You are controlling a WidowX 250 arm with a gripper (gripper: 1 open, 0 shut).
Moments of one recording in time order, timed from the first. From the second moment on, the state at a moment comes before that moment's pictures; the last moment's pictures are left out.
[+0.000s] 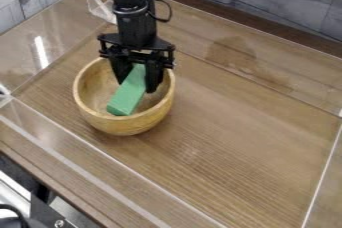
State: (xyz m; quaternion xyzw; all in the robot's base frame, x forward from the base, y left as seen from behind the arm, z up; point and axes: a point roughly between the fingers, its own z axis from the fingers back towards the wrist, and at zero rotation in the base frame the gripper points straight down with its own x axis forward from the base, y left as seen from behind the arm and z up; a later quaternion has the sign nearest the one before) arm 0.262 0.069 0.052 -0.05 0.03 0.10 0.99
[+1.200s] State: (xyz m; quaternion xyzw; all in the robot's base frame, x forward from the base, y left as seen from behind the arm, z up) arm 0.255 0.077 0.054 -0.07 0.04 0.08 0.99
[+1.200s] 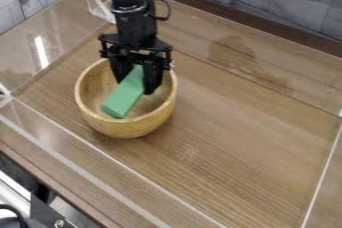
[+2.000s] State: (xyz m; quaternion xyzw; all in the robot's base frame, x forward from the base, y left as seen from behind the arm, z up) arm 0.242 0.088 0.077 -0.07 0.02 0.14 0.99
